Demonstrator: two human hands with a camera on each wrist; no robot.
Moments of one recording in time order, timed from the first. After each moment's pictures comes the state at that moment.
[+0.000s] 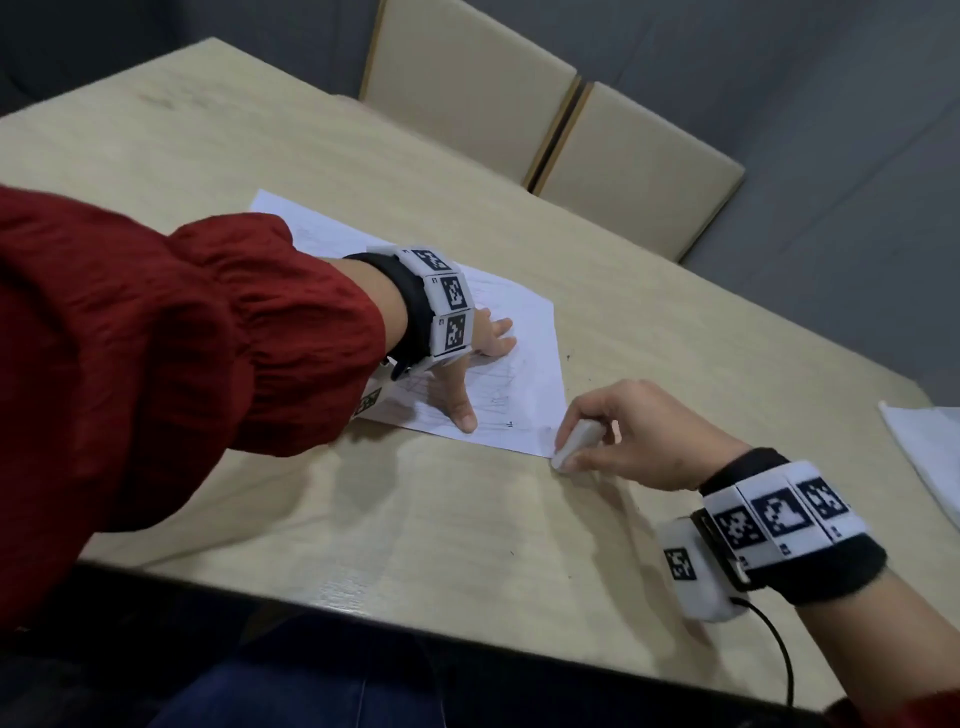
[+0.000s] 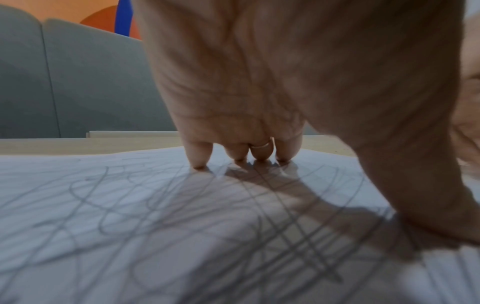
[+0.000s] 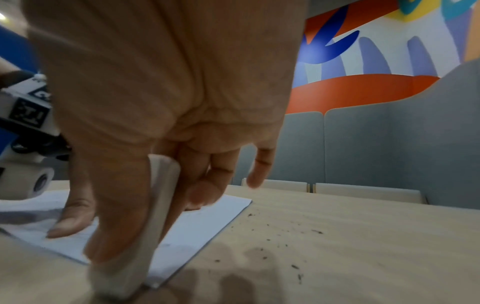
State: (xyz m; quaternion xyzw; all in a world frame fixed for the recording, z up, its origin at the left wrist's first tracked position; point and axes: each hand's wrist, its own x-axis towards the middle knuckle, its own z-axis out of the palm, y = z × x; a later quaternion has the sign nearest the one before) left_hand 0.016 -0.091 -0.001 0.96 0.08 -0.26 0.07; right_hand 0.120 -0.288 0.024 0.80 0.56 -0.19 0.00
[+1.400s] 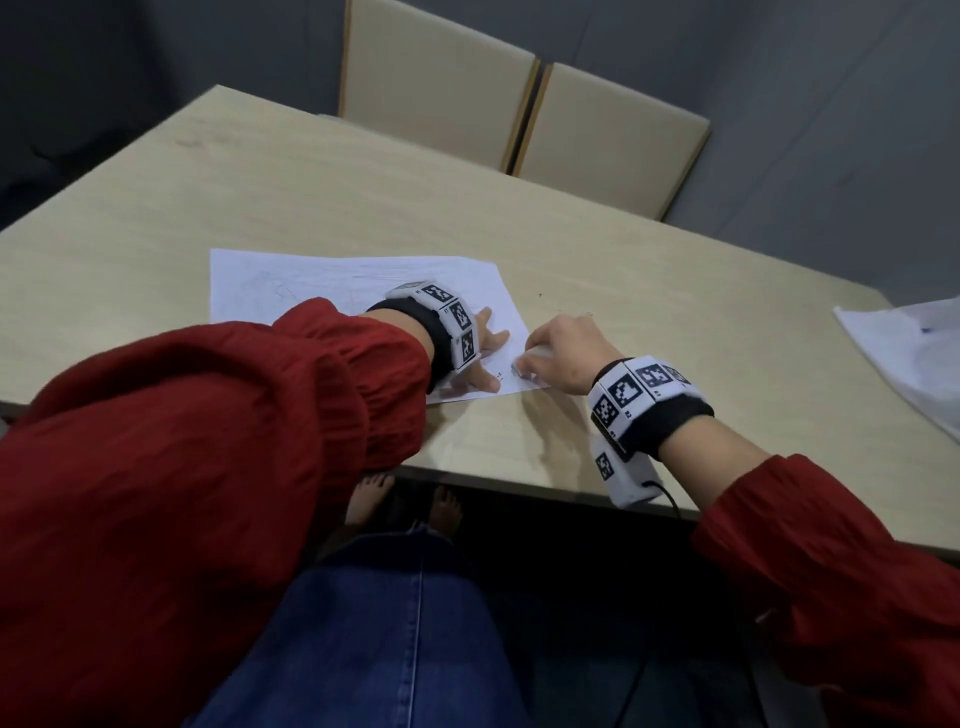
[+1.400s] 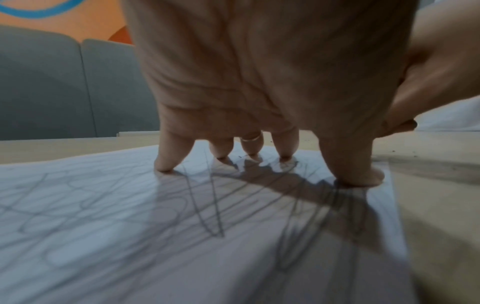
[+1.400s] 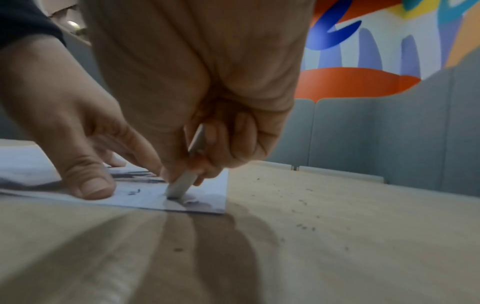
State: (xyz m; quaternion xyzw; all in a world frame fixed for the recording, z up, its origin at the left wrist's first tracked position) left_hand -0.023 -0.164 -0.010 0.96 0.13 -0.25 0.05; right_hand 0.064 -0.296 0.011 0.89 0.42 -0.13 -0.07
